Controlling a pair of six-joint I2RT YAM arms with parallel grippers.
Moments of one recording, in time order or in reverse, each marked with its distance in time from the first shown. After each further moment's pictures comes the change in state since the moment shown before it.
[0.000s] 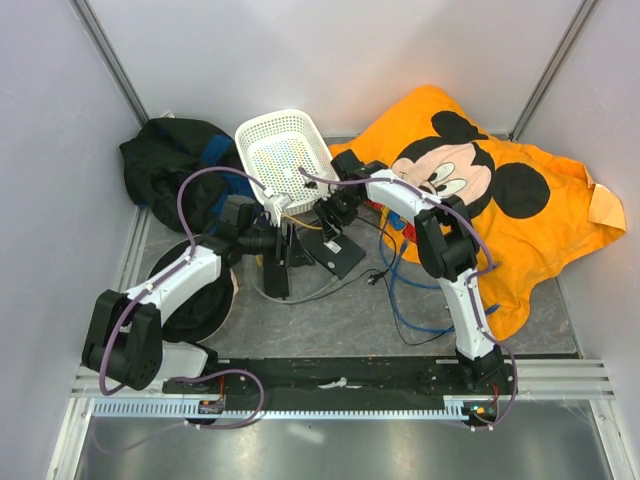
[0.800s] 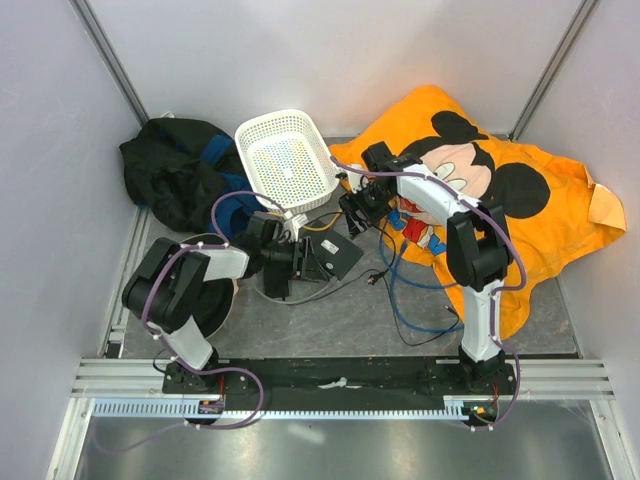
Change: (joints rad) left arm -0.056 0.346 -0.105 0.368 0.104 -0.203; right arm -0.106 -0.242 -0.180 -0.072 0.081 0.064
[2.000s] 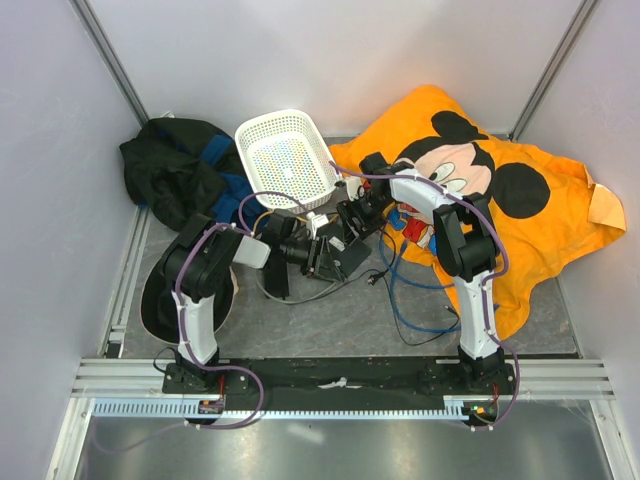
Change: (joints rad) left arm -0.064 0.309 0.156 0.177 0.178 -0.055; right arm -0.009 0.146 0.005 0.026 -0.122 0.073
